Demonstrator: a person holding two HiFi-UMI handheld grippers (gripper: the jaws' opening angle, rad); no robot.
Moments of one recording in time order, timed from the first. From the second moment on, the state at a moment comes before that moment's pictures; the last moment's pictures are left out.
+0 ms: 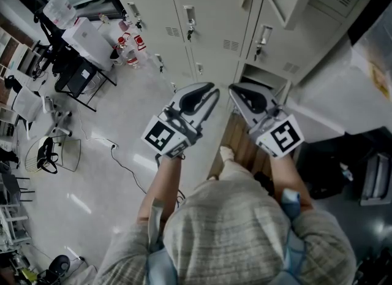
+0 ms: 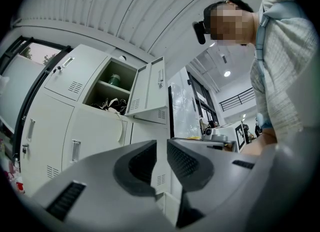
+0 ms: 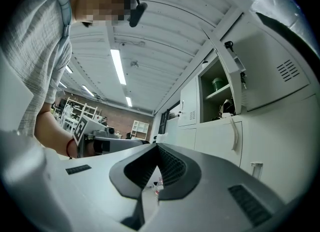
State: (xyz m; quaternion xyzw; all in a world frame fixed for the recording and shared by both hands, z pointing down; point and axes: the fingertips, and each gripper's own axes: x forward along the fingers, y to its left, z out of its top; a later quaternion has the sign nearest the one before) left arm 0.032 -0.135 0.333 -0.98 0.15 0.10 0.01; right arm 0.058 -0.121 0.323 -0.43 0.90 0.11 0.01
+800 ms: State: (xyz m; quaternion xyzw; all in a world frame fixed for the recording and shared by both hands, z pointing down) left arm 0.021 -0.147 0.334 -0.98 0.15 0.11 0.01; right arm 0.045 -0.133 0.326 -0.42 0.90 0.11 0.01
